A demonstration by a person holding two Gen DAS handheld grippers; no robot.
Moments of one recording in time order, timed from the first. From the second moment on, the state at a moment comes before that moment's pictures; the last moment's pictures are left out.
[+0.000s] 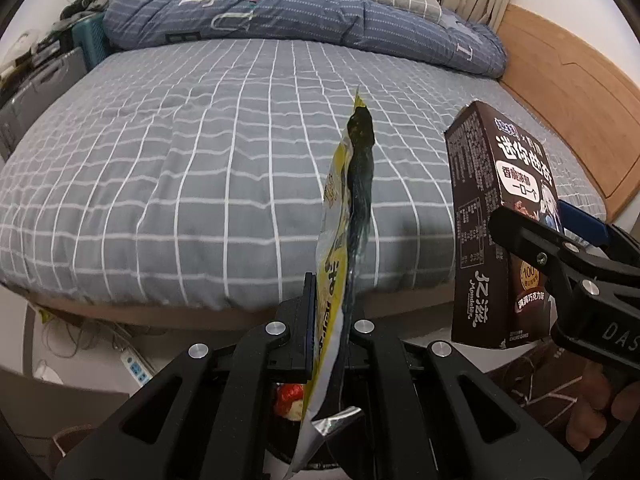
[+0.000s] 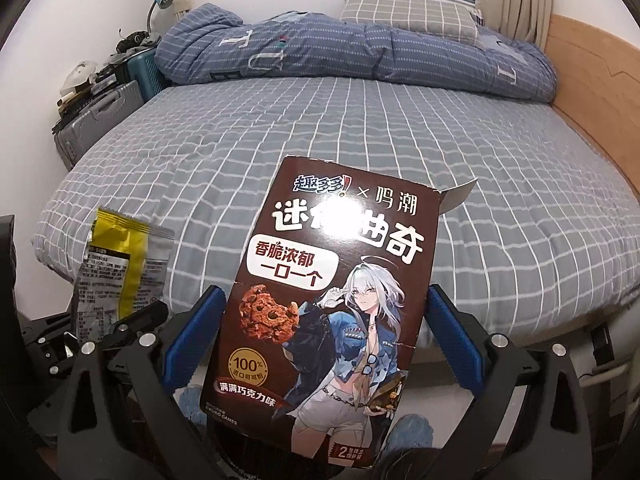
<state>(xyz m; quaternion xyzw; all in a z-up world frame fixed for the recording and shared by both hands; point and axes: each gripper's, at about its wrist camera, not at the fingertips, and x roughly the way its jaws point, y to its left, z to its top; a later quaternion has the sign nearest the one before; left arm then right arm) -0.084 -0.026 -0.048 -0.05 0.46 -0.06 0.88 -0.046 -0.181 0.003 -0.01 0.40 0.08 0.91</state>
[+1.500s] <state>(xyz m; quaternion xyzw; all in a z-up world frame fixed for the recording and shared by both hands) -0.119 -0.071 -0.188 -0.01 0.59 -0.08 0.80 -0.086 -0.214 -0.153 0.00 0.54 0.05 0.84</state>
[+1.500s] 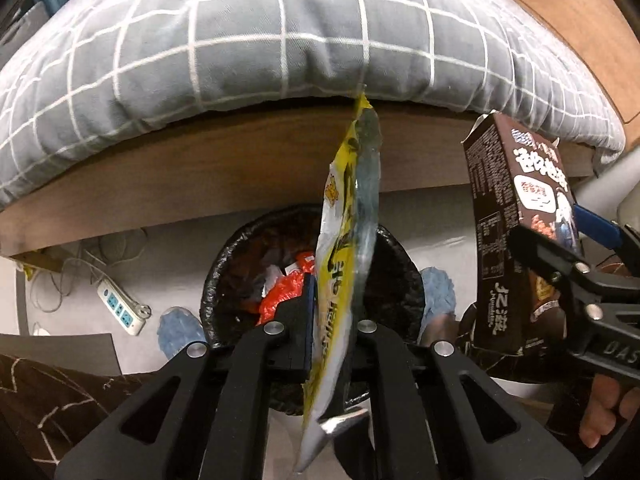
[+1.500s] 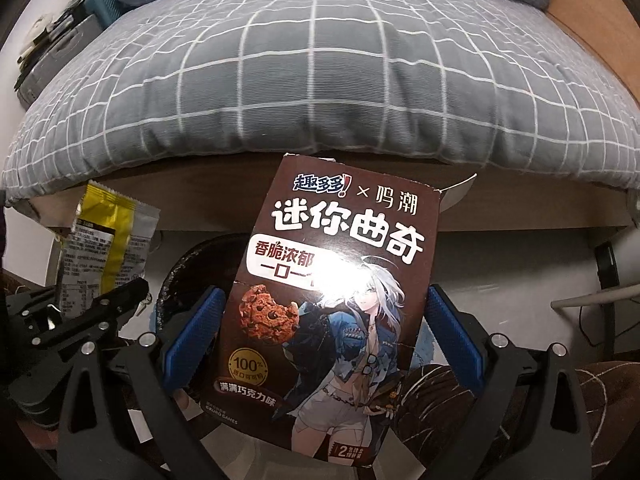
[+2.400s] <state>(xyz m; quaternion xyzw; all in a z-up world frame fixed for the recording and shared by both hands) -0.139 0.034 -0.177 -0.03 0.56 0.01 0.83 -0.083 -0.171 -0.152 -0.02 0.55 0.12 0.83</state>
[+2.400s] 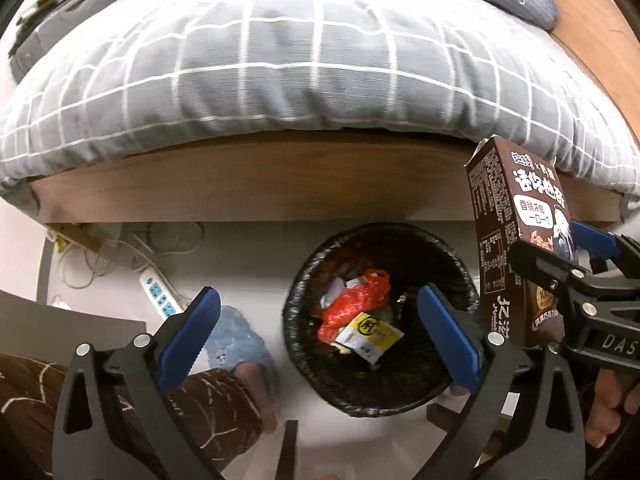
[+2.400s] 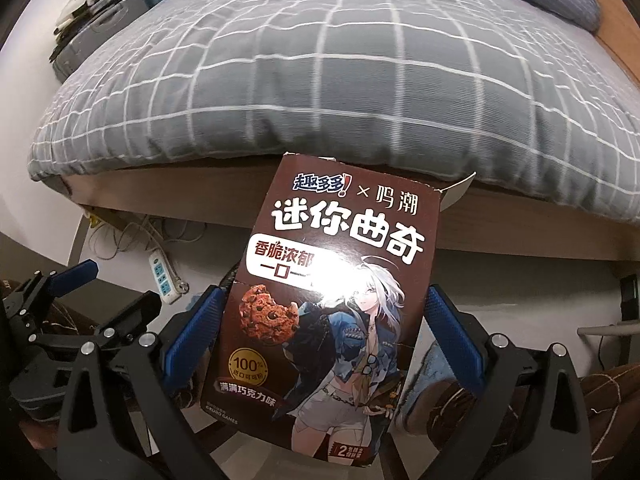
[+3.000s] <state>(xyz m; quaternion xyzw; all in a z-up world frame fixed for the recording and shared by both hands) -0.145 0.047 -0.178 -0.04 0.56 0.02 0.83 -0.077 -0.154 -0.156 -0.03 0.55 0.12 0.83</state>
